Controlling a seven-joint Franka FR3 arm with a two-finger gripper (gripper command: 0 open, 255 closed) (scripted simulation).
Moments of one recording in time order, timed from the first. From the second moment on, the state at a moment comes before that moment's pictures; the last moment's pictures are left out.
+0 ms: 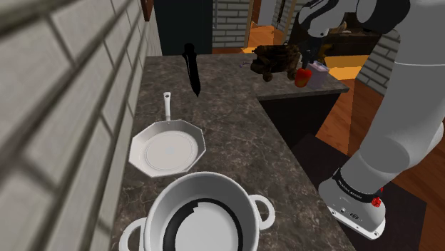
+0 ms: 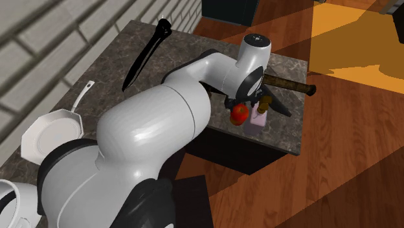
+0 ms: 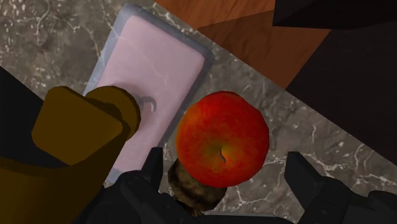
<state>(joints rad) -0.20 0.36 -0.61 -1.76 0.13 2.07 -0.87</state>
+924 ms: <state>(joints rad) -0.20 0.36 -0.61 -1.76 0.13 2.07 -0.87</state>
